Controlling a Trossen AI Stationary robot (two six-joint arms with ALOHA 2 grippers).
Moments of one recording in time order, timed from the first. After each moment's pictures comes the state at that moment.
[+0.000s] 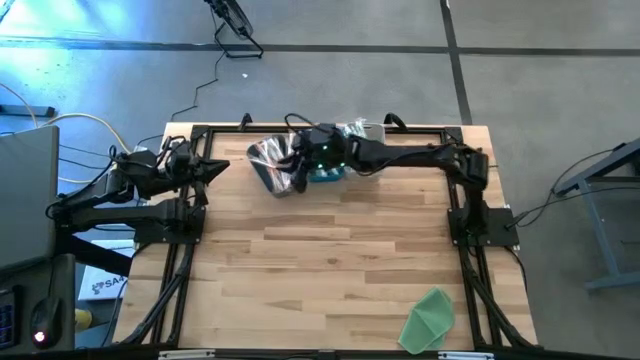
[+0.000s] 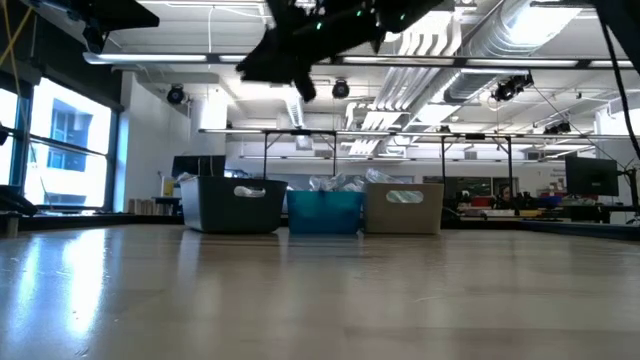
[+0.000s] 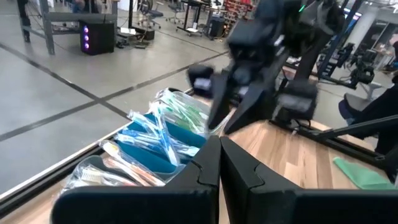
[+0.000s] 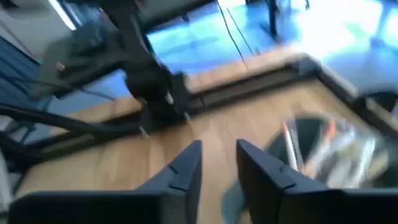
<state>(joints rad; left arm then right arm) 0.17 0.26 0.67 -0.50 -0.27 -0.27 -0.24 1.96 1.60 0.02 -0.17 0.24</state>
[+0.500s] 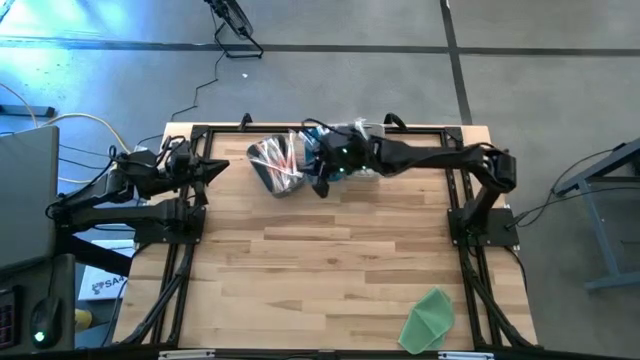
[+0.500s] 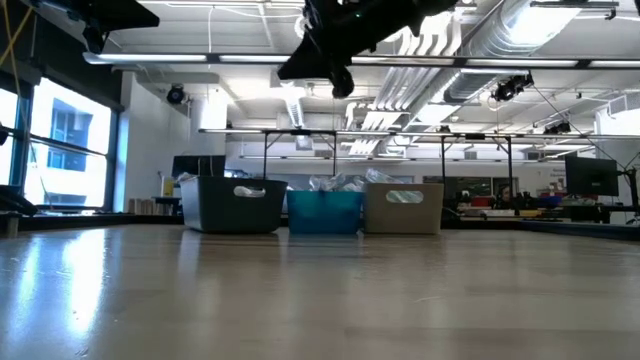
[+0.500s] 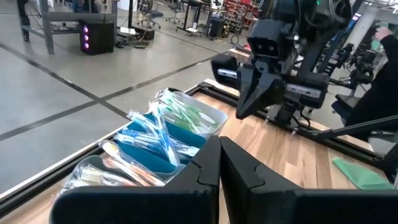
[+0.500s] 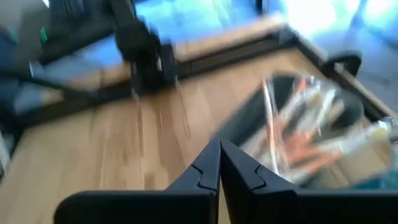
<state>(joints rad) 0.17 0.26 0.67 -0.50 -0.27 -0.27 -0.23 1.75 1.44 -0.14 -0.13 0.19</state>
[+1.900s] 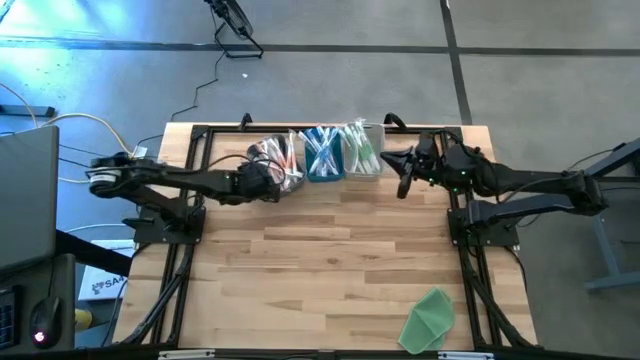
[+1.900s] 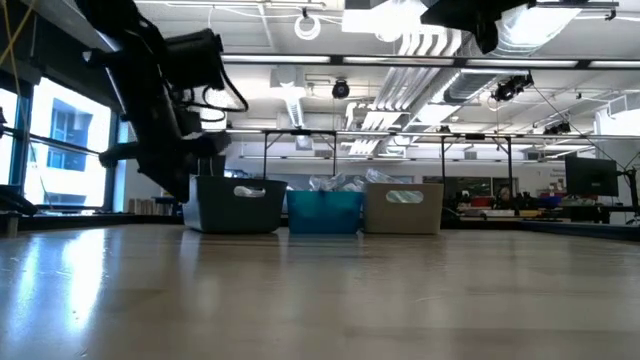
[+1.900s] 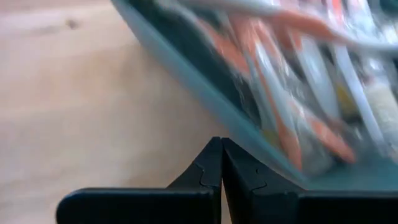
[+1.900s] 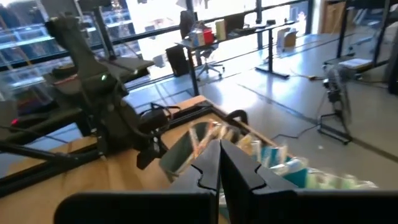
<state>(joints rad) 0.17 1.32 0.67 -0.52 -0.50 -1.13 -0.12 0.85 0.75 -0.02 0.31 0.23</state>
